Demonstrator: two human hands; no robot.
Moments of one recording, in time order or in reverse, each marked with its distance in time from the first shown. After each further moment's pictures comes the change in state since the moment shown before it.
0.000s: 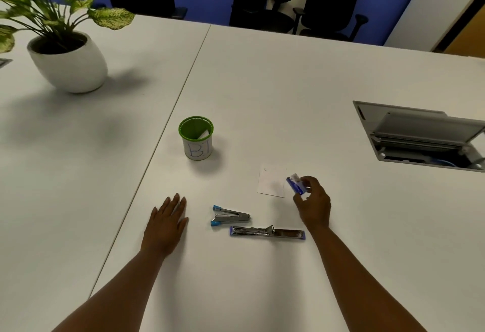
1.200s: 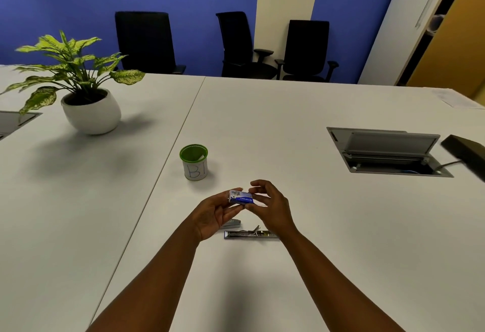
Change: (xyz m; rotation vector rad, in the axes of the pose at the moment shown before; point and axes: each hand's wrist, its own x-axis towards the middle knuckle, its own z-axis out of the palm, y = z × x) left_hand -0.053 0.154 -0.116 -1.905 -0.494 -0.166; right_hand -0.077 -0.101 -0.049 0.569 -0.359 -0.098
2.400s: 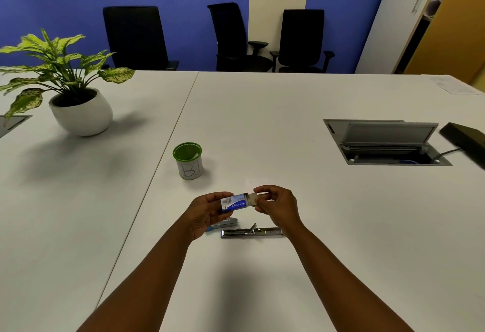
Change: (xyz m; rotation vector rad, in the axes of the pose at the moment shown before) left_hand 0.014 0.000 -0.009 0.333 0.178 0.053; right_hand 0.009 0.009 -0.017 0.051 0.135 0.238
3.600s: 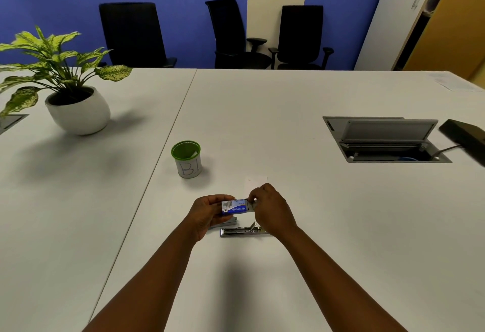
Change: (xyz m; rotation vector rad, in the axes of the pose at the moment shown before) left_hand -0.001 -0.007 0.008 0.139 0.055 0.044; right_hand -0.006 -0.001 0.007 -0.897 -0.119 -0.263
